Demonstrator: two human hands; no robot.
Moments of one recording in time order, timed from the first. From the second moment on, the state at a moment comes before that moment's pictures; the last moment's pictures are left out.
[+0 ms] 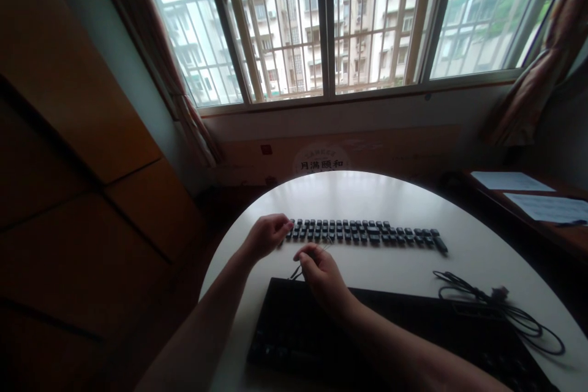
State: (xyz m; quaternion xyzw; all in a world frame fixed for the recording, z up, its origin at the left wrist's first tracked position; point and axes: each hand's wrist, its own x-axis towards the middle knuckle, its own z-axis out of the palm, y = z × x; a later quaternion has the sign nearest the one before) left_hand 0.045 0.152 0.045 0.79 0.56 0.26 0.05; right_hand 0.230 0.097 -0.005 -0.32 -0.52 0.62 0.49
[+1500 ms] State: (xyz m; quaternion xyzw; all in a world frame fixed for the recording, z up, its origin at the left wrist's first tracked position) left_hand 0.080 0.155 0.010 0.89 0.43 0.04 0.18; right_hand 0.243 0.085 0.003 -0.20 -0.82 0.44 0.29
